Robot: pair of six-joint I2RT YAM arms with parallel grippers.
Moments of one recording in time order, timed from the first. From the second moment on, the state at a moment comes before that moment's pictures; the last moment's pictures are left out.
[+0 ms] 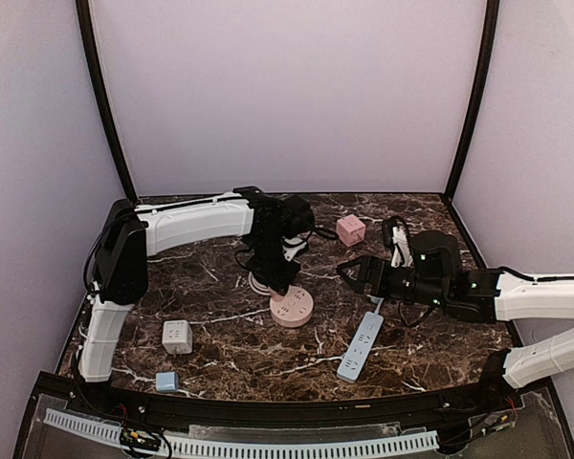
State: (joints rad) left arm -0.89 2.23 1.96 -1.16 -0.01 -0.25; right arm 0.91 1.11 0.58 0.10 0.08 0.75
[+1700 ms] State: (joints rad) left arm -0.86 2.26 2.00 -1.25 0.04 -0.07; right arm 0.91 1.12 0.58 0.10 0.08 0.75
